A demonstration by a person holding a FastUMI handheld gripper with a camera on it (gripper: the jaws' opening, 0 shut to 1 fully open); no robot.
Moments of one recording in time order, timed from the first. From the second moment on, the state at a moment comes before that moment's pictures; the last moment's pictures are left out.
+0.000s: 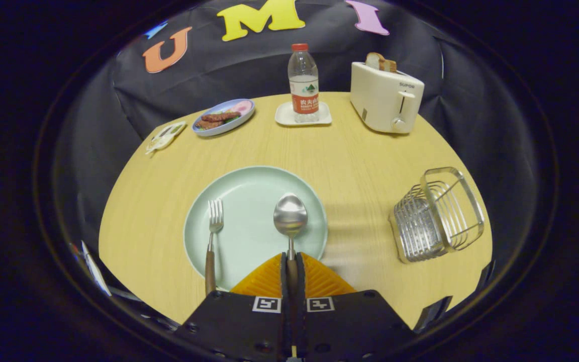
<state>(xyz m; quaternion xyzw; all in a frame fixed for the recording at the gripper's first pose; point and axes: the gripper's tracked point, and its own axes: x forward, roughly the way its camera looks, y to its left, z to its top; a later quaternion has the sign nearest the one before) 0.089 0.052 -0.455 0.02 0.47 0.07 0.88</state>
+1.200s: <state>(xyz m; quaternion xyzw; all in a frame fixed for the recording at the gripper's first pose) 0.083 -0.116 -0.382 0.01 0.51 0.04 0.86</state>
